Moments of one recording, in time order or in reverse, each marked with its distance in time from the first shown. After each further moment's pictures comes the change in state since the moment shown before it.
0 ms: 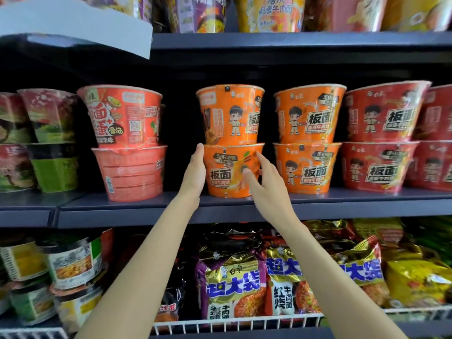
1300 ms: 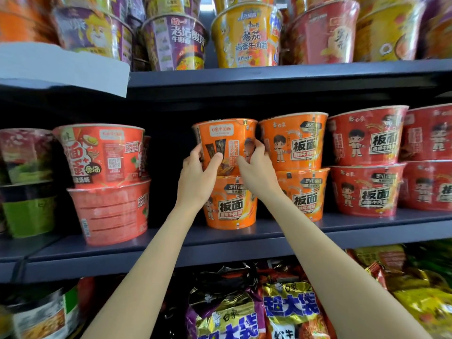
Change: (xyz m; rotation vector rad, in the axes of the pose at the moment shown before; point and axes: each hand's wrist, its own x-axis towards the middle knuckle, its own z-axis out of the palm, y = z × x) left_hand 0.023 0.040 0.029 0.442 0.054 0.413; right_hand 0.086 -0.031 -0.021 0.010 0.118 0.081
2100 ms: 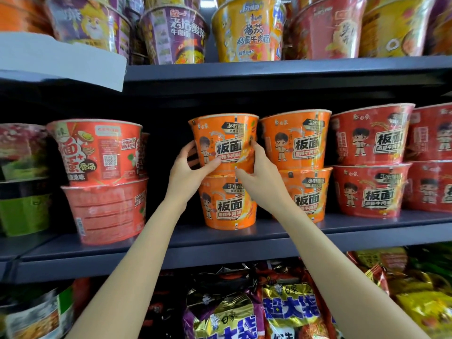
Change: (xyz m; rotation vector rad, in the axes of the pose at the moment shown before) left_hand 0.016 -0.021 -0.010 -0.203 -0.040 -0.034; right_hand -0.016 0.014 -0.008 0.010 -0.101 -0.123
